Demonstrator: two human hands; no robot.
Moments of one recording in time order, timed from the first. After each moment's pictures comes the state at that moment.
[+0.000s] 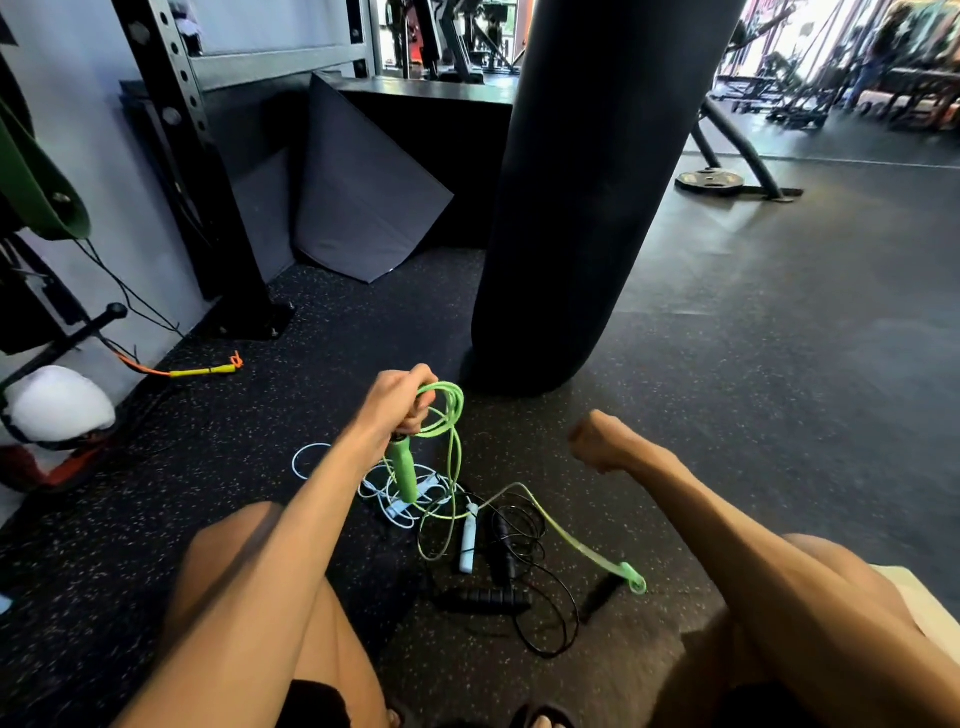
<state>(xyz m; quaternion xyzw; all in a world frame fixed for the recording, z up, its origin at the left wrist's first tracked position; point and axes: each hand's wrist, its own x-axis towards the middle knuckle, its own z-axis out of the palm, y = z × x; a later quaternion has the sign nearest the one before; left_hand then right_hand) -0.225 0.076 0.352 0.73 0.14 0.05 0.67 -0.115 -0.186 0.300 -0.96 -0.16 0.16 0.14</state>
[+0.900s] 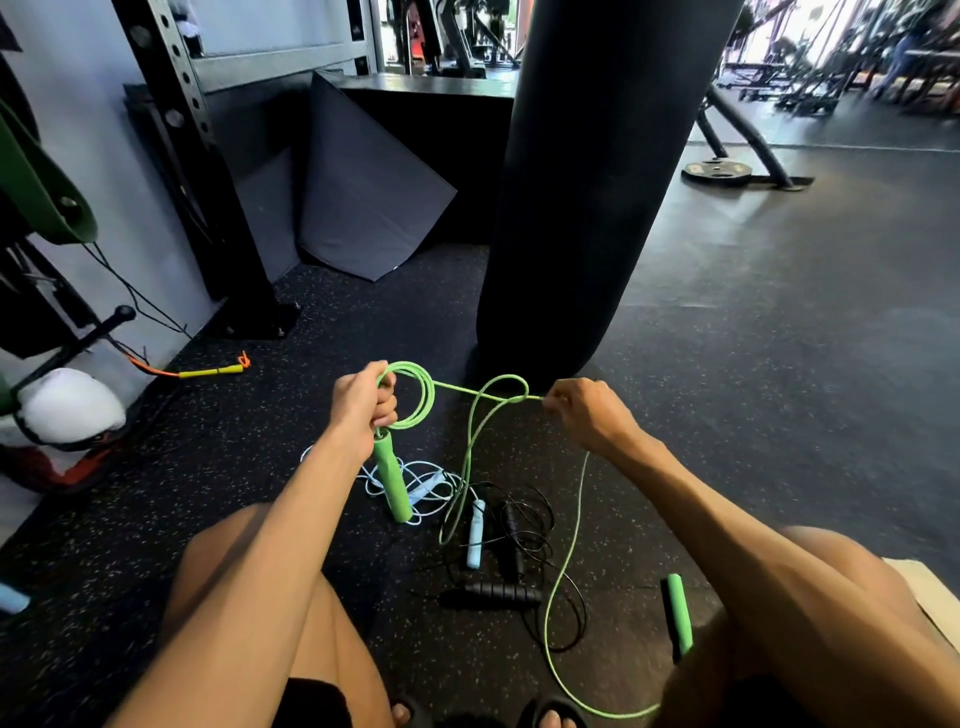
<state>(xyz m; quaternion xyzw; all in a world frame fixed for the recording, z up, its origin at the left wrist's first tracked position) -0.216 0.109 0.332 0.57 0.27 0.14 0.77 -0.125 -0.161 0.320 -0.94 -0.25 -0.02 0.24</state>
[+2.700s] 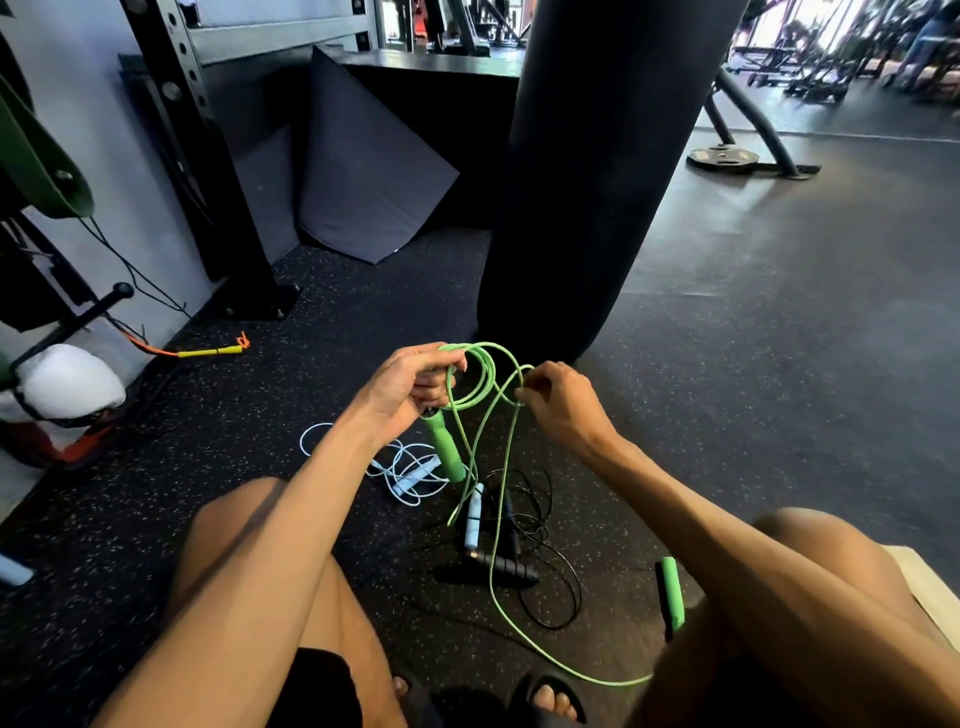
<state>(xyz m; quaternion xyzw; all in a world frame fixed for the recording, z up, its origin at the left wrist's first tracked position) -0.227 0.075 0.351 0.60 0.01 -0.02 0.80 -0.156 -0.136 0.314 -0.90 -0.24 -0.05 0.35</state>
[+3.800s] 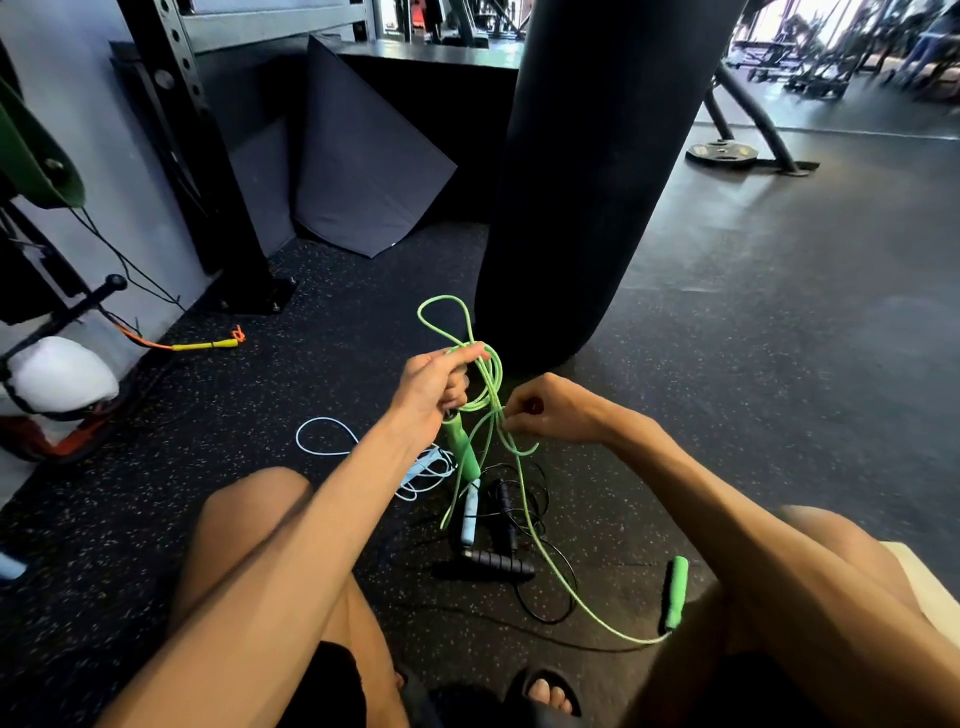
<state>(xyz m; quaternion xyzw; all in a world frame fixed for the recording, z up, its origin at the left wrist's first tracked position) -0.214 0.037 0.336 0.57 0.13 0.07 0.81 -0.159 -0.140 0.347 -0.87 -0.40 0.16 0.23</state>
